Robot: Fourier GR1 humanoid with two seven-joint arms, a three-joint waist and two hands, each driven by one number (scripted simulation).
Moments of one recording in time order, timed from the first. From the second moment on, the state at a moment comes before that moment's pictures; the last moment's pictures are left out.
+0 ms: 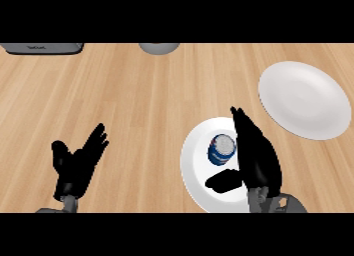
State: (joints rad) left arm 0.01 0.20 -0.18 -1.43 0.21 0.14 0.20; right arm -0.19 -0.07 0.45 -1.78 0.82 0.06 0.96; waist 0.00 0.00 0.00
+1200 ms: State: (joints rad) left arm 0.03 0.15 -0.11 -1.43 0.16 0.07 0.20; right arm -0.25 -0.01 0.40 -1.46 0.92 0.10 0.84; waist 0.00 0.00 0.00
